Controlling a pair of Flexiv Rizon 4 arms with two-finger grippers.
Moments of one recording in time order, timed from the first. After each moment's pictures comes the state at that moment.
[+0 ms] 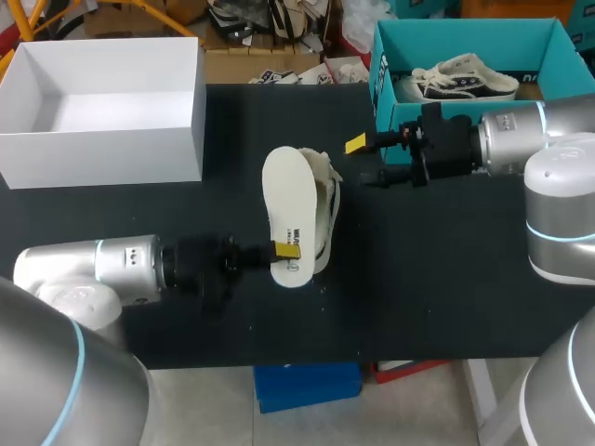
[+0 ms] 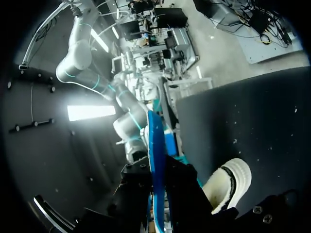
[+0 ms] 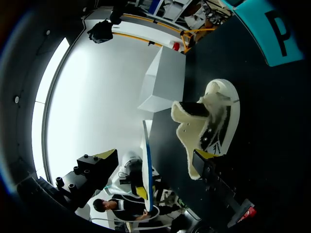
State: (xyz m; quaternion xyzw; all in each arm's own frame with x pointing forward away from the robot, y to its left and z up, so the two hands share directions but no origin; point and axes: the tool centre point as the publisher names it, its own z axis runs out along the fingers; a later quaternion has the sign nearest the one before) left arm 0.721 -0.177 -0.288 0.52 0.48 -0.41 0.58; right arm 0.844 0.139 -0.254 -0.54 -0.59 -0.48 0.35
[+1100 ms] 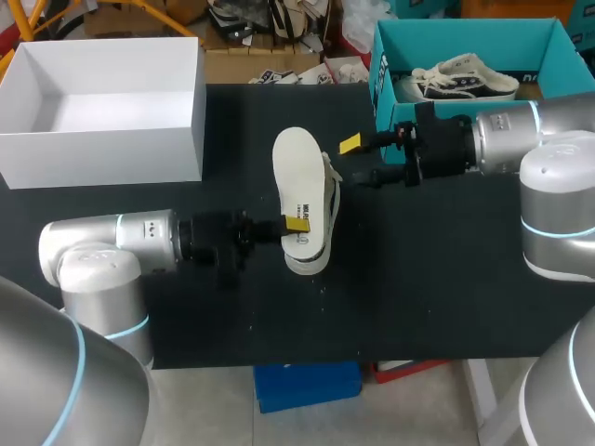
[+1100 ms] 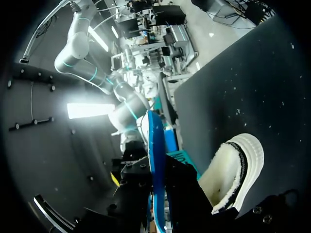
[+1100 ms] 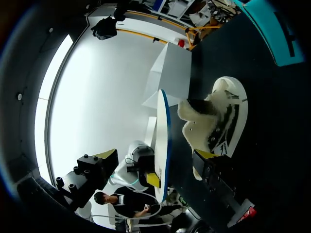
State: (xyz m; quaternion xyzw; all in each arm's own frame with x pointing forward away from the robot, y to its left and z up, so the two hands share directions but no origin) left arm 0.774 -0.192 -0.295 0.52 0.47 -0.41 0.58; right arm 0.841 0.152 -0.251 -0.52 -0.60 -0.48 0.37
